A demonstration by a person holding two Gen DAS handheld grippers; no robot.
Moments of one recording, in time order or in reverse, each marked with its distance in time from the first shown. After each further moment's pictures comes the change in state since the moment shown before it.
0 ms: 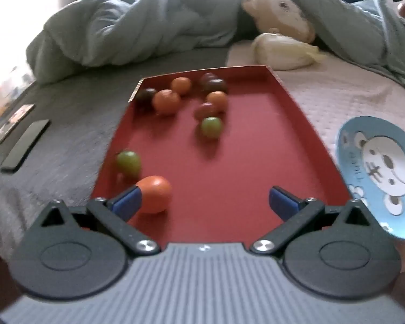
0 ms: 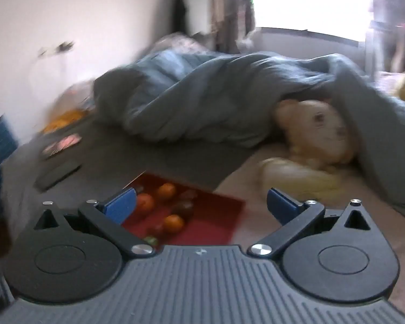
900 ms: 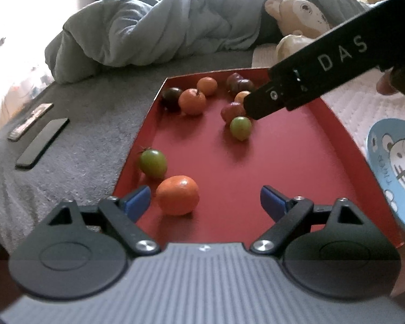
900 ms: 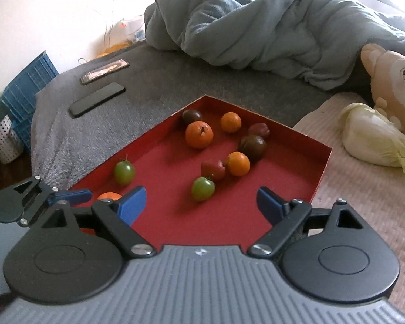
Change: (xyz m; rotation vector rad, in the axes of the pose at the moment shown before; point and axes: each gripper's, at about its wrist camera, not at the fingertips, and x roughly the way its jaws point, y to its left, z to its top) left arm 0.006 0.009 -0.002 -0.007 -0.005 0.074; right arm 0.087 0.031 -0.039 -0.101 0.268 0.213
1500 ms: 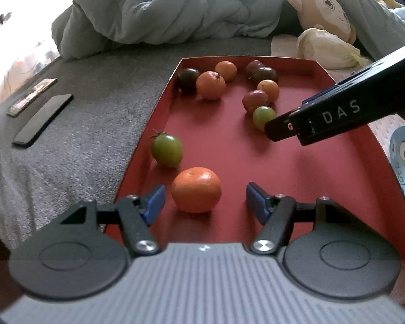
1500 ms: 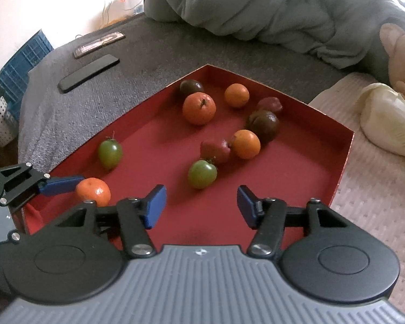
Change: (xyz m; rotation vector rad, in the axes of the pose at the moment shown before) left arm 0.019 0.023 -0.003 -0.066 0.063 0.003; right arm 0.046 0.003 -0.002 -0.013 0.108 0.000
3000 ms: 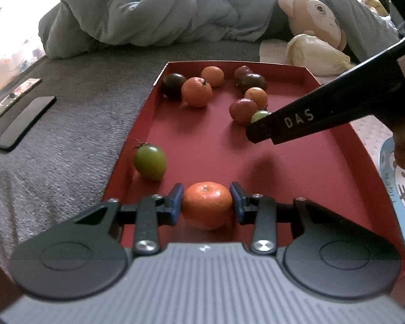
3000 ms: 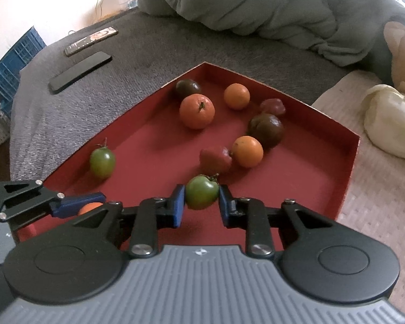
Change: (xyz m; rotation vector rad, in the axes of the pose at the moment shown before) left arm 0.008 -0.001 0.007 -0.023 -0.023 -0.093; right arm 0.014 0.002 0.014 0.011 0.026 -0.027
